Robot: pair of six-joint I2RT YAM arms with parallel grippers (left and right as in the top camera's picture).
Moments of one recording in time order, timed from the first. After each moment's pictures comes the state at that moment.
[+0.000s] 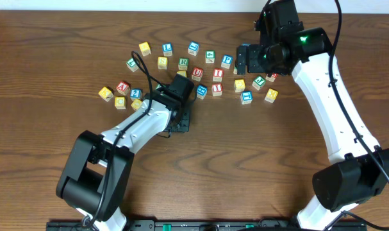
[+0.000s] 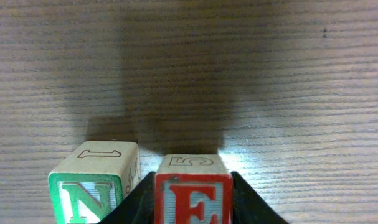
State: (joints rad) left arm -0.48 1.81 1.11 -0.68 -0.04 -0.41; right arm 0.28 1.84 1.84 -1.10 -0.06 0.24
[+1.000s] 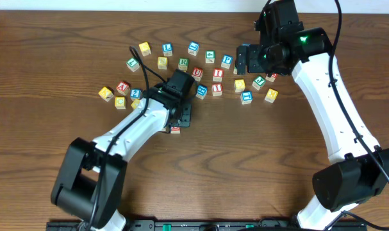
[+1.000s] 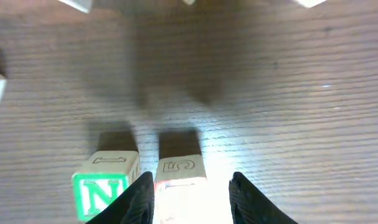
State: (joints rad) left arm -0.48 1.75 1.15 -0.70 -0.04 -0.38; right arm 0.28 1.84 1.84 -1.10 -0.06 0.24
